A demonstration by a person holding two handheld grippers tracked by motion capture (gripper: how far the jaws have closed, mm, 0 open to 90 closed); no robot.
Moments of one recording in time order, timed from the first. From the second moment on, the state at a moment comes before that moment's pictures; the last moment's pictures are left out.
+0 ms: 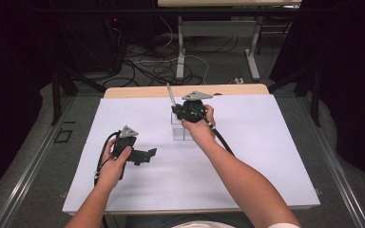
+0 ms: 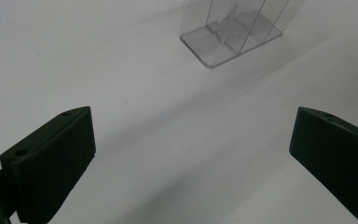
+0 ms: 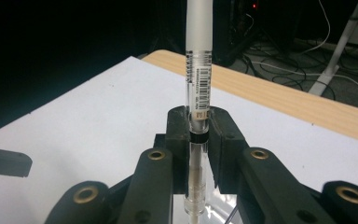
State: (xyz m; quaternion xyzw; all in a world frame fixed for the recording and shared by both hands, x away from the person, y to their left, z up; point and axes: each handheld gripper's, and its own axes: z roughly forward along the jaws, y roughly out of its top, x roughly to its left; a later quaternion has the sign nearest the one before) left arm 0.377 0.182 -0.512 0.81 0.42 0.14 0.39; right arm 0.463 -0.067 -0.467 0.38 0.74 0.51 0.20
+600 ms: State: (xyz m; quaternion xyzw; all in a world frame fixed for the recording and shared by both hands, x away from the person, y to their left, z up) left arm 0.376 0.179 -0.514 0.81 0.41 0.14 0.38; right arm 0.459 -0.063 -0.484 0.41 0.75 0.48 0.19
